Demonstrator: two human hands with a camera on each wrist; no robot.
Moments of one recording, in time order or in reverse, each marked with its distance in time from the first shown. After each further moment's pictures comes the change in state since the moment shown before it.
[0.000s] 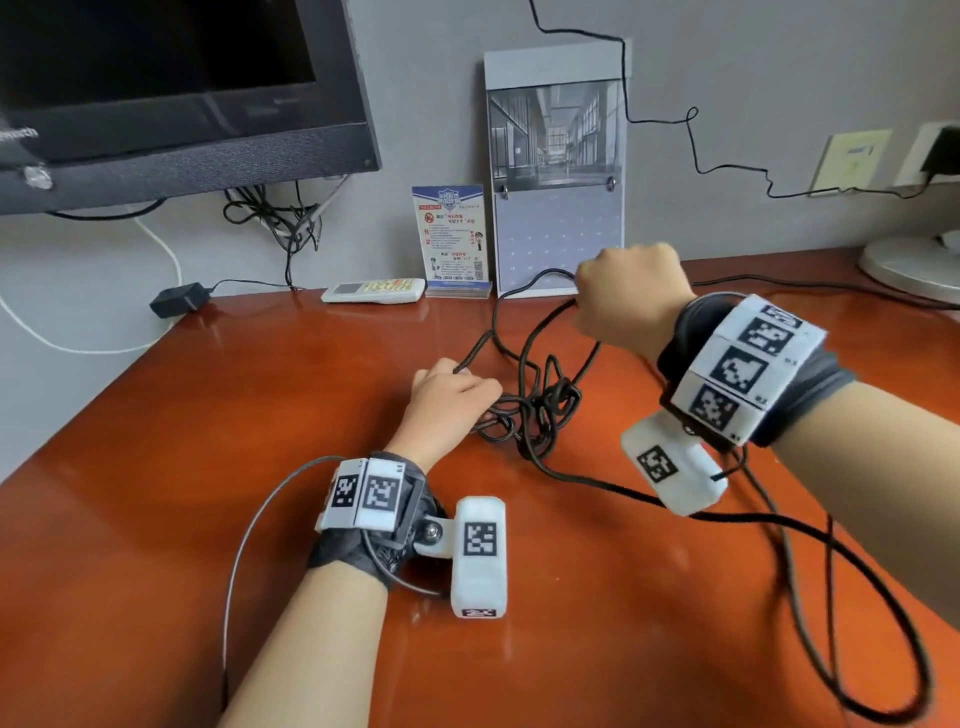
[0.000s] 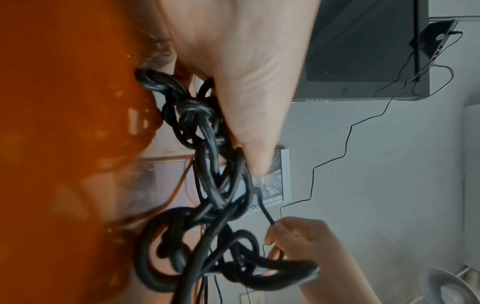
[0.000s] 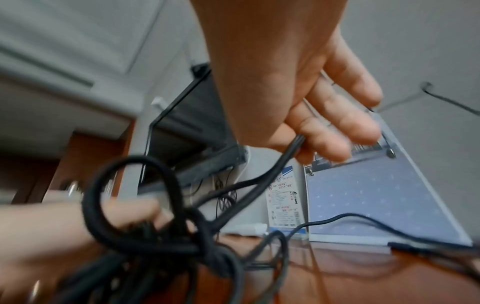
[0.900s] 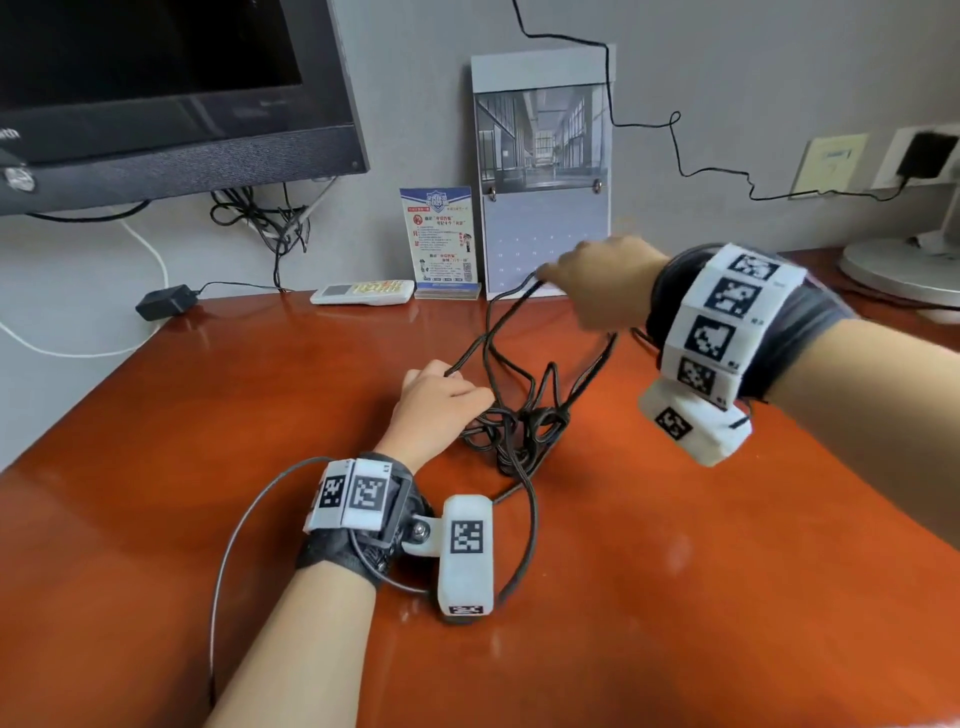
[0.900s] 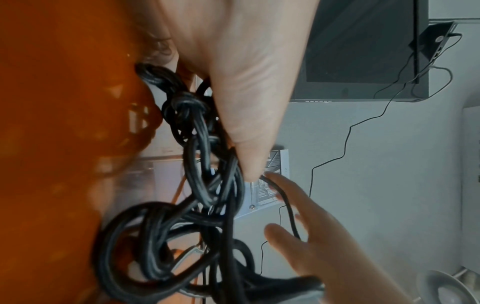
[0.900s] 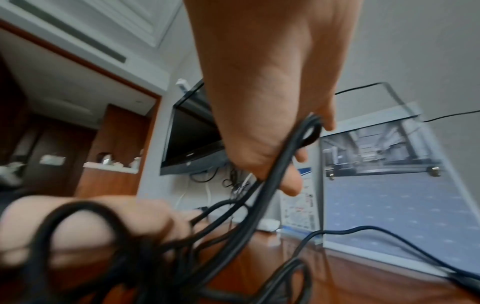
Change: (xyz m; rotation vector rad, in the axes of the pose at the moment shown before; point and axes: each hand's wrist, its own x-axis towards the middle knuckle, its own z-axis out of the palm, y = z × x) left_hand 0.001 -0.001 0.001 0.058 -0.008 0.008; right_hand 0.013 0.013 -0.006 -0.087 -0.216 -0.138
